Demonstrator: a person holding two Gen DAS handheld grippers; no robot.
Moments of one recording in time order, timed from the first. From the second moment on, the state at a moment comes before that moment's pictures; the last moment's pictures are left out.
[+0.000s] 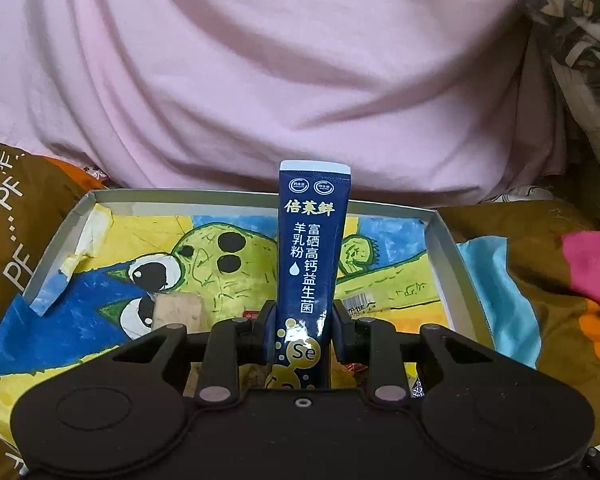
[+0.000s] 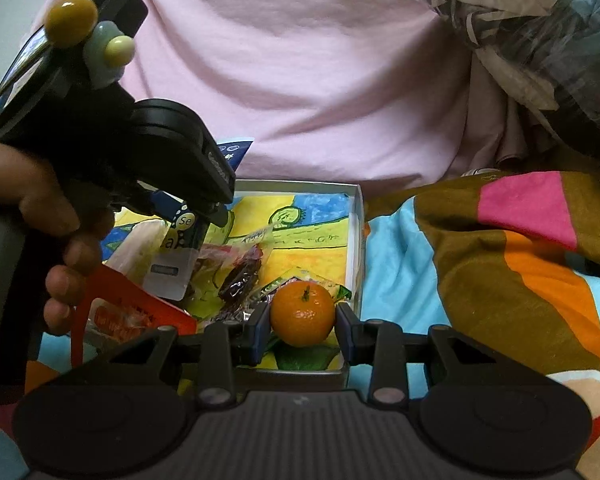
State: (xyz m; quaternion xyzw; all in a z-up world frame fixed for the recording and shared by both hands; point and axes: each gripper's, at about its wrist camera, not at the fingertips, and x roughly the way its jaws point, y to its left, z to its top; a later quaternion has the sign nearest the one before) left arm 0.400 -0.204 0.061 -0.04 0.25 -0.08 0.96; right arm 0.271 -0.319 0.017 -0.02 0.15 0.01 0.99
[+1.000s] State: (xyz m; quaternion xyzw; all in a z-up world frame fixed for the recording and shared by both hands) left arm 0.327 -0.160 0.103 -0.07 0.21 -0.04 0.98; right arm 0.234 -0.307 0.041 -0.05 0.05 0.00 1.00
